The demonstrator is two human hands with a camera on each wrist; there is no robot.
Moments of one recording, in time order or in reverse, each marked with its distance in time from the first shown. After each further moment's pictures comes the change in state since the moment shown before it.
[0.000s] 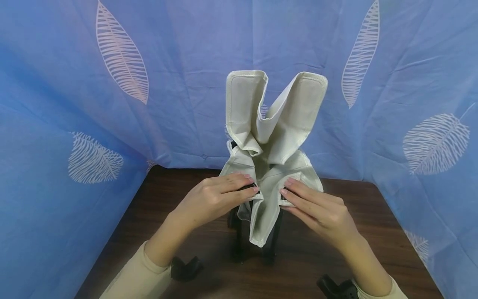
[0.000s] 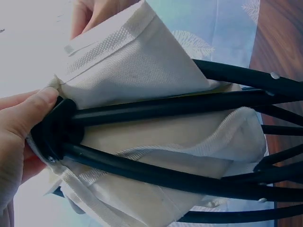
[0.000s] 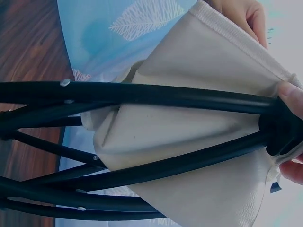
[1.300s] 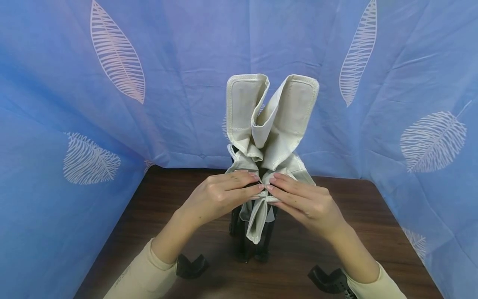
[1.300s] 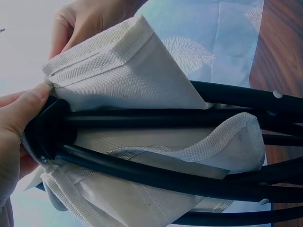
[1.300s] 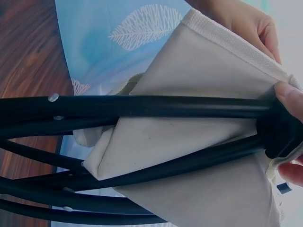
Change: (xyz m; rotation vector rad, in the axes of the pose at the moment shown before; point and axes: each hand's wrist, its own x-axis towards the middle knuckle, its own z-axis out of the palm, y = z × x) left_hand 0.012 -0.001 0.014 -0.014 0.071 0.016; right_hand 0.004 0.011 0.012 0.013 -0.073 -0.017
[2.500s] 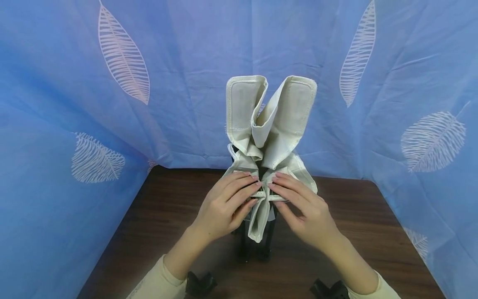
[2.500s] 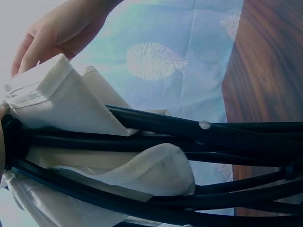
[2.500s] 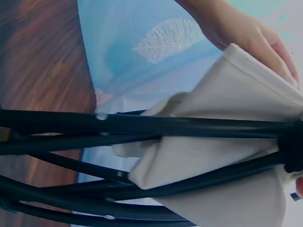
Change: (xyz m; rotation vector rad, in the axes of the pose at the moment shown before) left_hand -0.021 0.030 0.019 -0.059 0.156 -0.208; right_hand -0.007 -0.026 0.010 0.012 0.041 0.230
